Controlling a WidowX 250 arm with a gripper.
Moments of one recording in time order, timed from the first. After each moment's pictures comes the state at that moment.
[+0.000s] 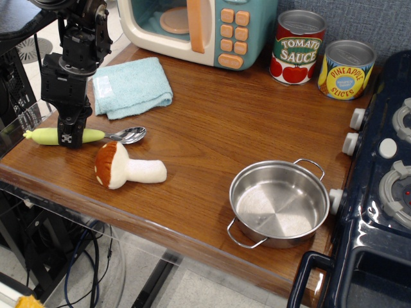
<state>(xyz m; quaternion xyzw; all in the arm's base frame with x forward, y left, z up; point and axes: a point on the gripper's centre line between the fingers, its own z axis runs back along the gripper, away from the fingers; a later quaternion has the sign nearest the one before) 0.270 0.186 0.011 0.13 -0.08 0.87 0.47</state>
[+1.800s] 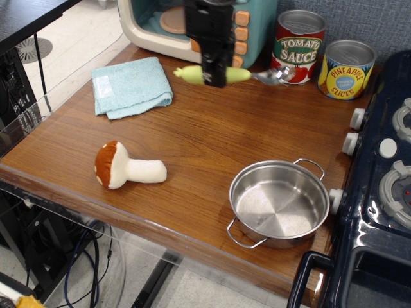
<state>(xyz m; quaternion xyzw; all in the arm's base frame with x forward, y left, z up) 0.399 0.039 0.073 -0.02 -0.10 0.77 0.63</state>
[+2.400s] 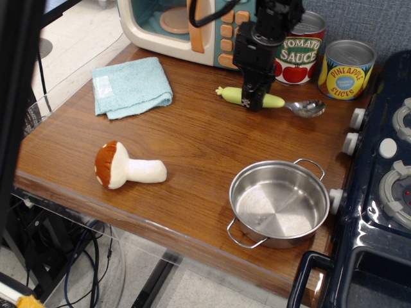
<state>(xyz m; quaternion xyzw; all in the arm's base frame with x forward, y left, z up) 0.445 0.004 0.021 -0.01 -0.13 0.72 0.68</state>
